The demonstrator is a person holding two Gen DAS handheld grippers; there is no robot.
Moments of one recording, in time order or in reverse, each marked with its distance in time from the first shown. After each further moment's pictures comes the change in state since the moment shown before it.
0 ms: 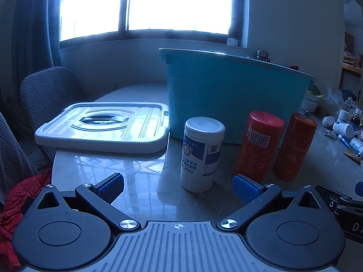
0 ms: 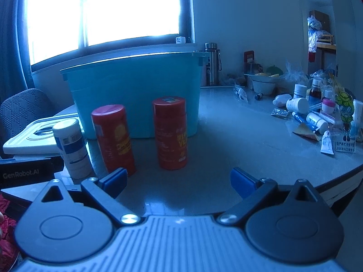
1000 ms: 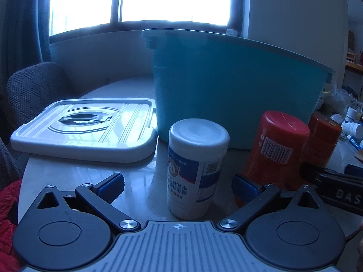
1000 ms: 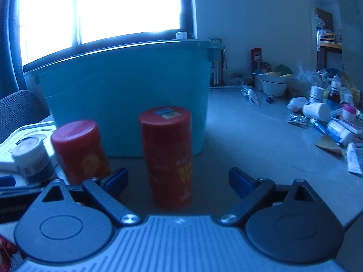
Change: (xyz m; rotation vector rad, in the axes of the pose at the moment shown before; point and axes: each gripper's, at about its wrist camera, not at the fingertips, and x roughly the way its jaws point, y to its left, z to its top) left arm 0.069 -0.011 0.014 -0.001 0.027 -0.017; right arm 0.089 0.005 0.028 -0.005 0.011 0.015
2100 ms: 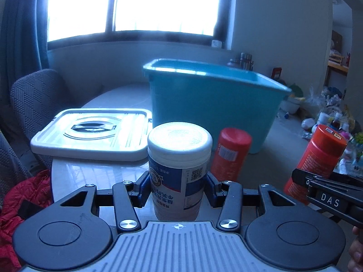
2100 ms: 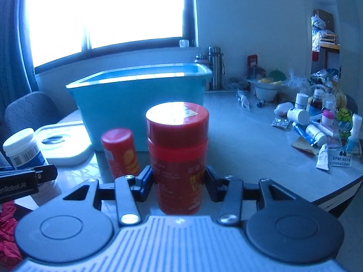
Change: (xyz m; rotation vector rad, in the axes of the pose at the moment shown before) left arm -0.119 0.008 0.017 0.001 -0.004 -0.070; right arm -0.115 0.000 0.016 -0.003 0.007 0.004
